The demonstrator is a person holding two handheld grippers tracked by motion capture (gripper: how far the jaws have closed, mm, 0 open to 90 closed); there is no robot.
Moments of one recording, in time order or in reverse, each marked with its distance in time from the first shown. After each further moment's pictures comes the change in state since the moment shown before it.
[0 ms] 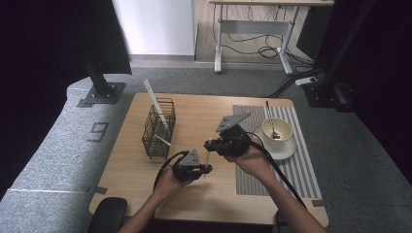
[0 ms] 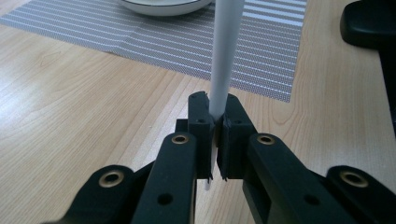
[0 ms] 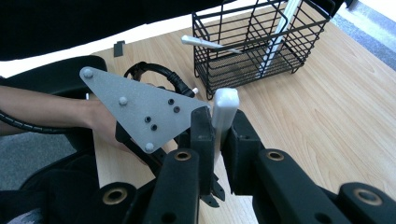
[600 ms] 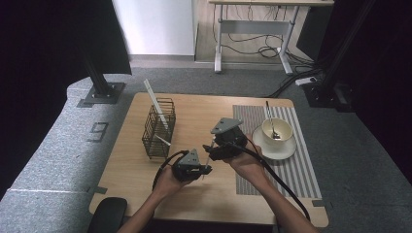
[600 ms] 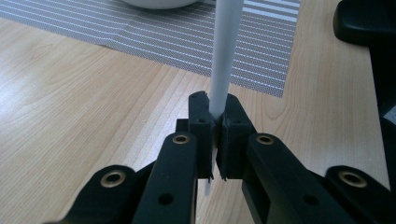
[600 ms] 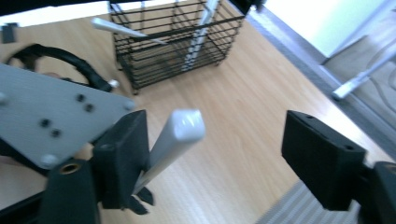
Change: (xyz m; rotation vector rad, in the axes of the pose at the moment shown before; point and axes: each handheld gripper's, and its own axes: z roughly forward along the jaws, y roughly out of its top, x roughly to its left) left arm 0.000 0.003 -0.003 0.033 -0.021 -0.014; right arm 0.007 -0.003 0.015 0.028 -0.347 -0.052
